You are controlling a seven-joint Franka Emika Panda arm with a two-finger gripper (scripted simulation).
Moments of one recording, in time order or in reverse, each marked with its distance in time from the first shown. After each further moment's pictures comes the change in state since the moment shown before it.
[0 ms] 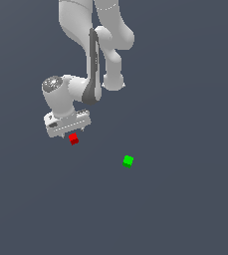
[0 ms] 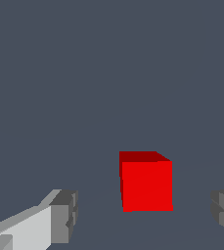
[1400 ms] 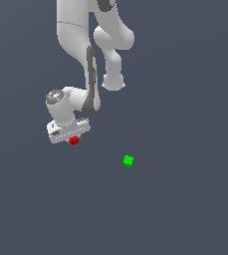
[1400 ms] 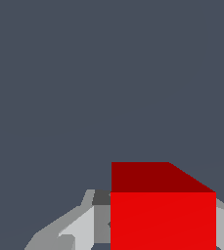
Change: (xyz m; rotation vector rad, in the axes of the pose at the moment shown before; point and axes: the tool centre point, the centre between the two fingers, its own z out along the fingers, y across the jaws) arm -0.004 0.009 0.054 0.000 0.001 -0.020
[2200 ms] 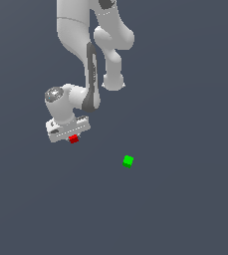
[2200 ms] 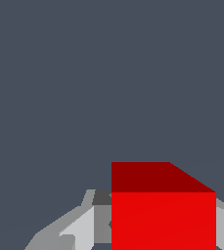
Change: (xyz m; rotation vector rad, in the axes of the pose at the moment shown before) arm 0.000 -0.001 -0.011 0.001 -0.001 0.000
